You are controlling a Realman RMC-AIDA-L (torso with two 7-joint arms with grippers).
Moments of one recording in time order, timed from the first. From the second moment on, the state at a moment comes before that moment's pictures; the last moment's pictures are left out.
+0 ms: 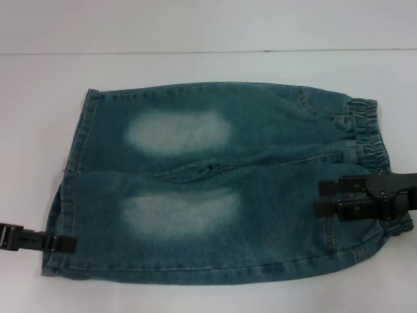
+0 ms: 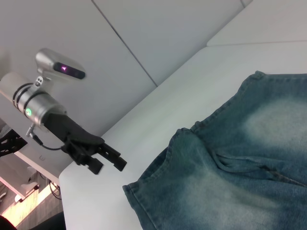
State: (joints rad) left arm -0.48 -2.02 0.46 0.99 2.53 1.96 -2.14; right arm 0.51 2.01 -0.62 -0.70 -2.16 -1.81 1.74
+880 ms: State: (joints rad) left arm -0.49 -2.03 0.52 0.92 2.68 1.79 -2.15; right arm 0.52 2.01 -0.63 -0.70 -2.16 -1.81 1.75
